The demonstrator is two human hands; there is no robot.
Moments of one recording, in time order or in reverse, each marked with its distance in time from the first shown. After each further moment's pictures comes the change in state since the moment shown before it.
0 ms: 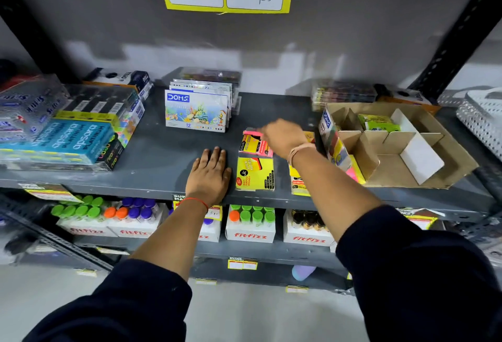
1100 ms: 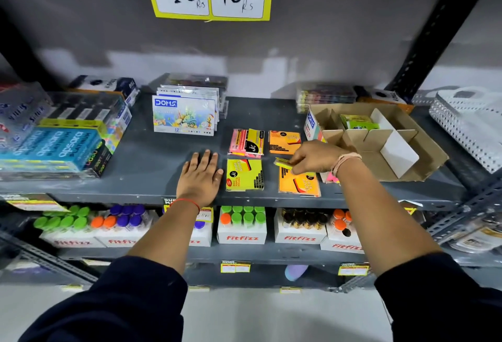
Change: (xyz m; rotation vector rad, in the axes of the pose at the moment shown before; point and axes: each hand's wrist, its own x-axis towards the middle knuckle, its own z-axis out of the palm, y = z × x) left_hand -0.002 0.001 -0.001 0.019 -0.026 0.022; right_hand -0.066 0.060 -0.011 0.327 -0.363 0.122
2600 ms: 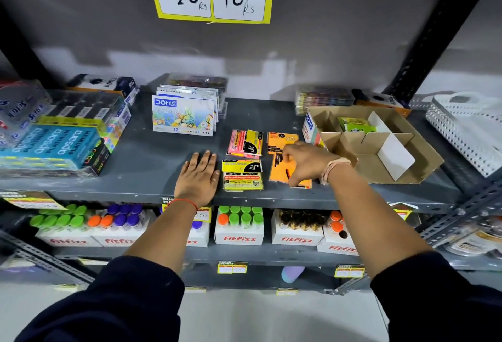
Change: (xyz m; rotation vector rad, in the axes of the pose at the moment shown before) left_hand -0.003 -0.001 0.000 -0.005 -0.003 0.019; right_hand -0.005 -0.008 0.008 -0.117 0.023 -0.013
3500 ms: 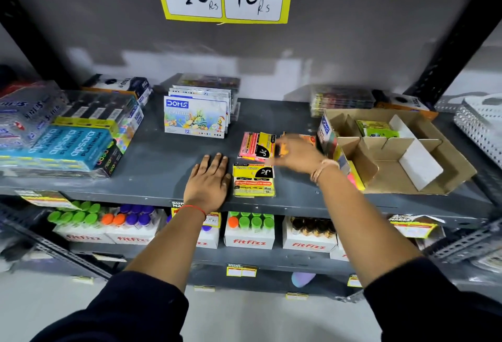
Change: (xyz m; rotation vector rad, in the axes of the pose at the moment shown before) left_hand 0.005 -0.002 0.004 -0.014 0.034 -0.017; right_hand 0.052 -0.022 0.004 0.282 0.166 -0.068
